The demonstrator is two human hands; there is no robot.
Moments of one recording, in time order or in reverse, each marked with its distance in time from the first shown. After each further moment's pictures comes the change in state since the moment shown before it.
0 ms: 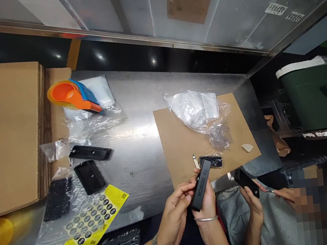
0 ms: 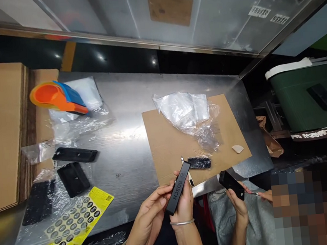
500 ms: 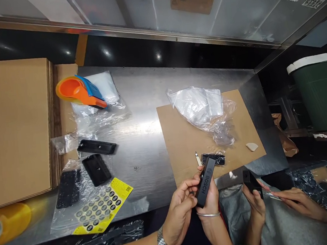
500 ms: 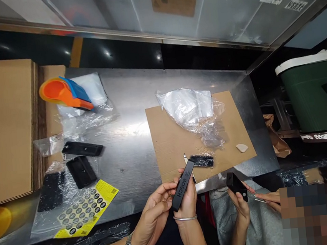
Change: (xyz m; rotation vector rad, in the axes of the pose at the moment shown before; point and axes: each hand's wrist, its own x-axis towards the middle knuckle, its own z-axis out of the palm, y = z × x) left_hand -0.001 0.001 0.011 -0.088 -0.014 -0.131; right_hand 0.003 0.013 0.000 0.073 -0.004 0.100
